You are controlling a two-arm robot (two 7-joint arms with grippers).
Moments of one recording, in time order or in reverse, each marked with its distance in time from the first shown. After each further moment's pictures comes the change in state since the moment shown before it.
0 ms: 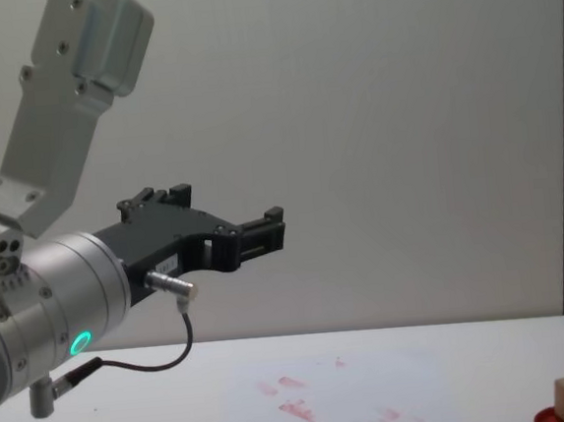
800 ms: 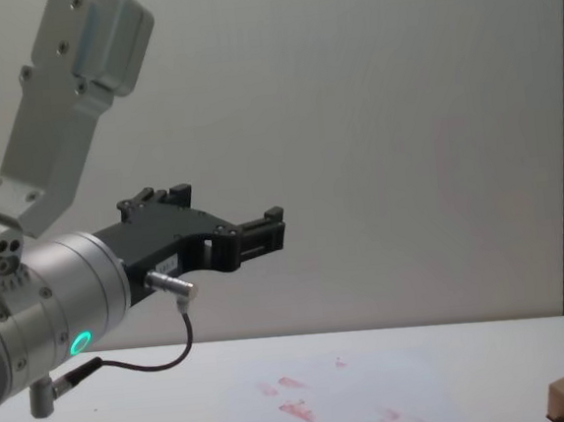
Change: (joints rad) left arm 0.000 0.000 0.000 0.000 0.000 0.000 0.000; right arm 0.004 -0.004 -0.002 0.009 -0.004 0.002 0.001
